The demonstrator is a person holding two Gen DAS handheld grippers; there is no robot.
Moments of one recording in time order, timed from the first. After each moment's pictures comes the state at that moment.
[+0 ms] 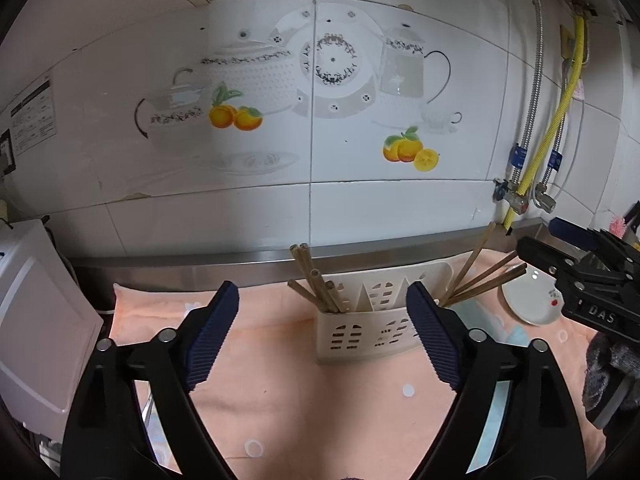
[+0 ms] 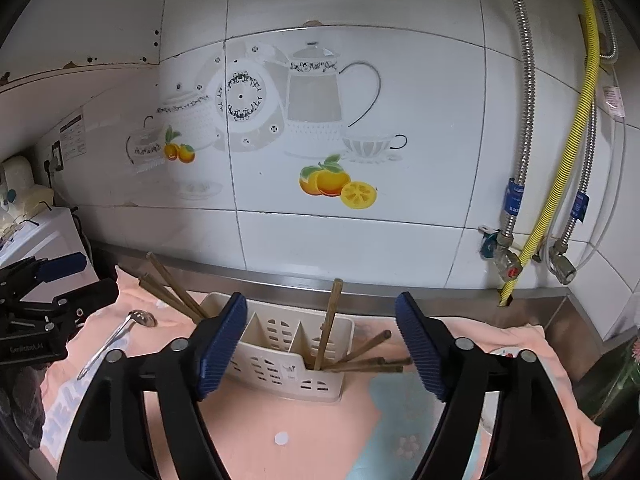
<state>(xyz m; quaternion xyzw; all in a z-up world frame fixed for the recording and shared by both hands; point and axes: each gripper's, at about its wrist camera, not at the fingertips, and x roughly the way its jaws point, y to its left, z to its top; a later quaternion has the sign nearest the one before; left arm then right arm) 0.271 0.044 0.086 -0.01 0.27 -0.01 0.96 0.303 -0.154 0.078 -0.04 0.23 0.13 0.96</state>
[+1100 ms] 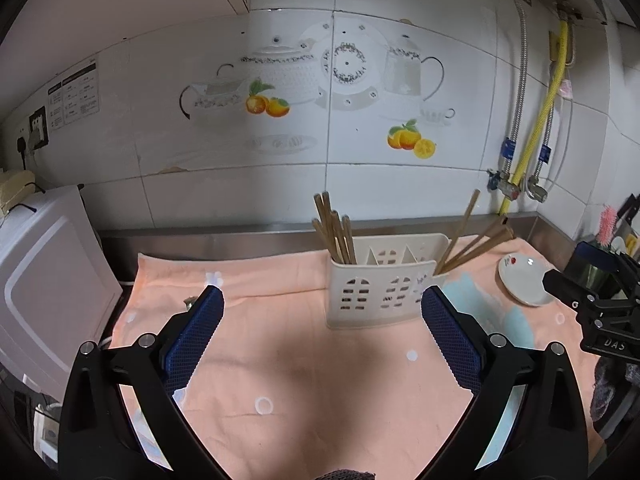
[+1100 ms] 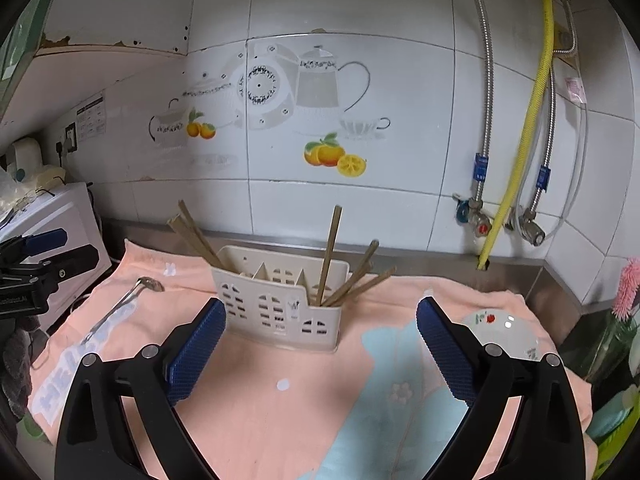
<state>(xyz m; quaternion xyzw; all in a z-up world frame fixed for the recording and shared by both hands) 0.196 0.054 0.067 -0.02 0.26 0.00 0.97 0.215 -0.163 0.051 -0.05 0.23 0.11 0.97</state>
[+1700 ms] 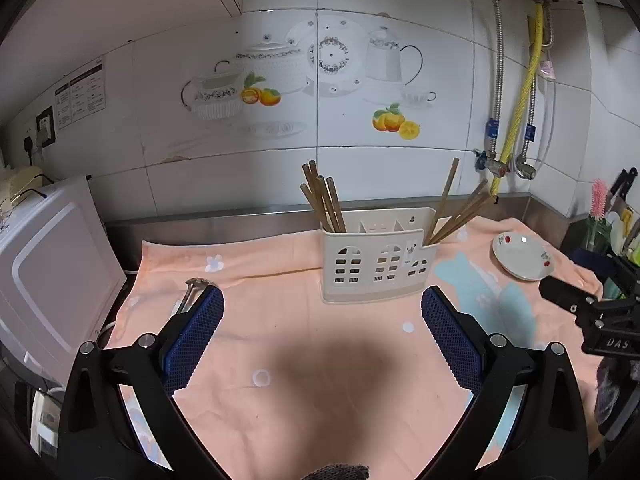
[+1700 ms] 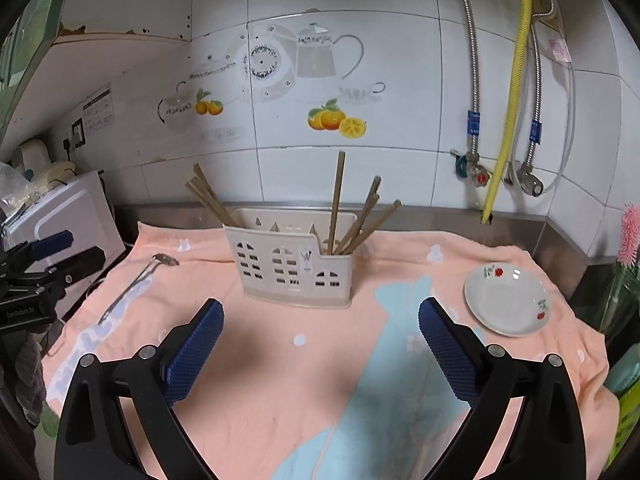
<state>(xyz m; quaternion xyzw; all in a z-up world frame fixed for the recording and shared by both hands) 0.154 0.040 0.046 0.00 0.25 0.00 0.97 0.177 -0.173 0.020 -0.02 0.26 0.12 0.96</state>
